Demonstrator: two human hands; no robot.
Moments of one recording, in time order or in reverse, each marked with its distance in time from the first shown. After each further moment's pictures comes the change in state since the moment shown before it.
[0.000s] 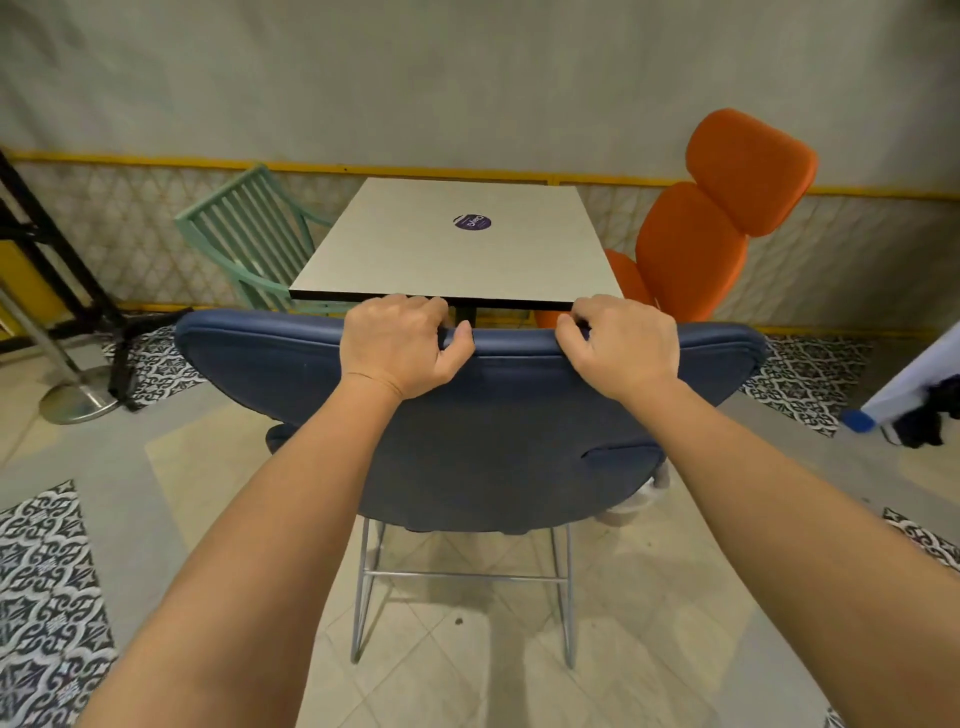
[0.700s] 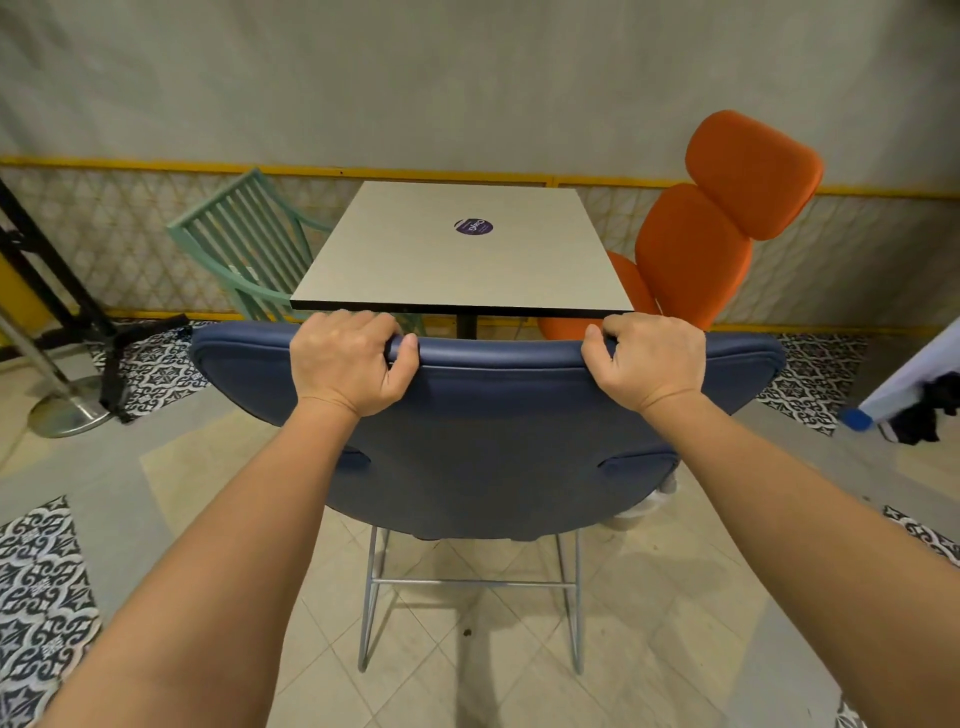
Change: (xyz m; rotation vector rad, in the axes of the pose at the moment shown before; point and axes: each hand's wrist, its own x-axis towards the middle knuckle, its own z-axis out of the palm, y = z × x) left_hand -0.012 -0.069 0.012 0.049 0.096 -0.019; right_hand 0.013 -0.002 0.016 -0.103 0.064 0.063
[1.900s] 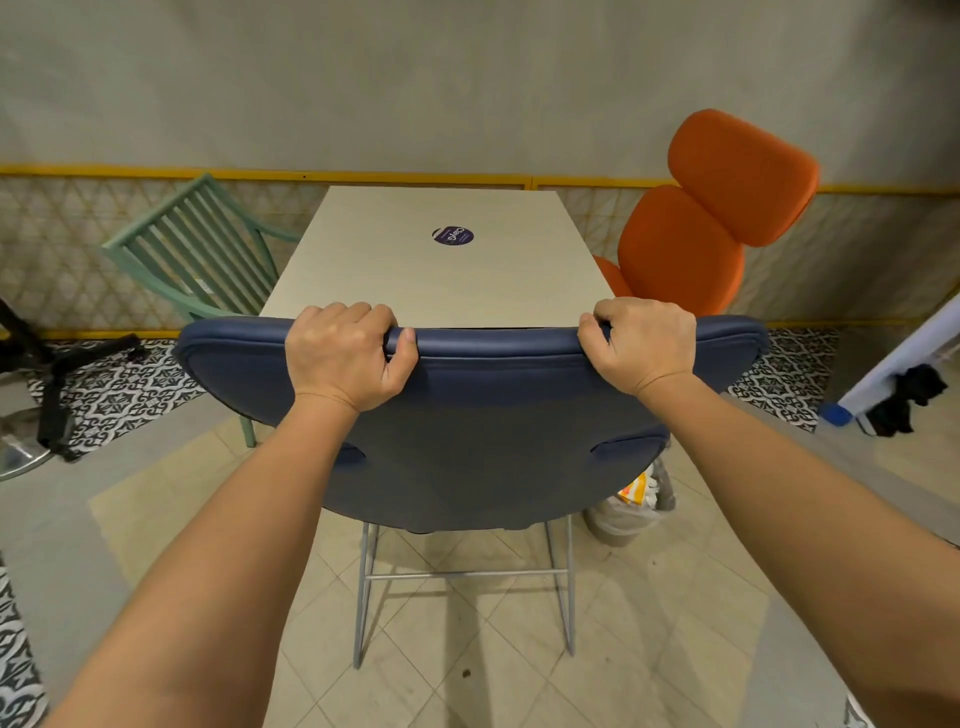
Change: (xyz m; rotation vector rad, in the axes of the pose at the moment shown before) left_hand 0.059 -0.035 0.087 -0.036 -0.052 -0.005; right_hand 0.083 0.002 0.058 -0.001 -0.018 0.022
